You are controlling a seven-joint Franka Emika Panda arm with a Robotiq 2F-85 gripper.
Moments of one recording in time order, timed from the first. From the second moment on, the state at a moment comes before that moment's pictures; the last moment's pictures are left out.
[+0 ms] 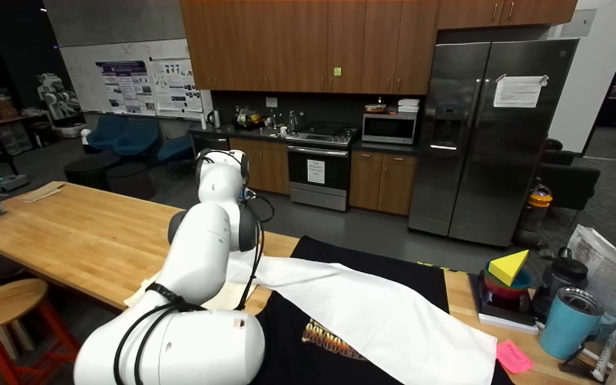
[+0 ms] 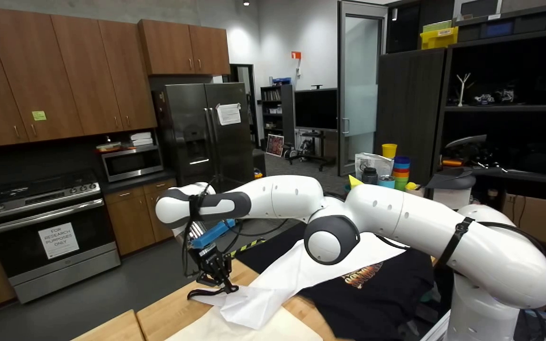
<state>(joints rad) 0.60 1.28 0.11 -0.37 0.06 1.02 0.21</state>
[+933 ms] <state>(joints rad) 0.70 1.12 0.02 -0.35 -0.05 1.39 0.51</state>
